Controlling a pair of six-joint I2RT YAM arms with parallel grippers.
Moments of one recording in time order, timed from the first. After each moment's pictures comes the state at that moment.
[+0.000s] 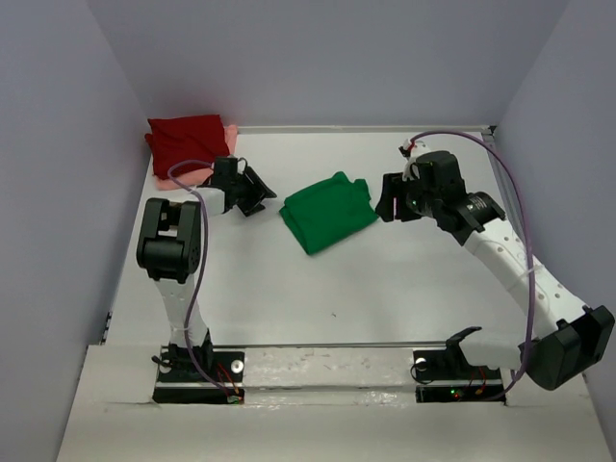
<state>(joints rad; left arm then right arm) -0.16 1.96 1.17 -0.02 0.31 -0.84 0.45 1.22 1.23 -0.66 -0.06 0.26</state>
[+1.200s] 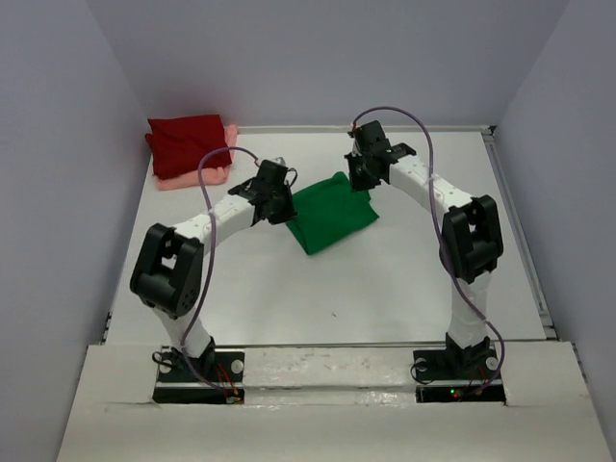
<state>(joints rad) -0.48 1.67 1.17 -0.35 0.02 -0.64 0.45 2.03 1.75 -0.65 0.03 0.23</state>
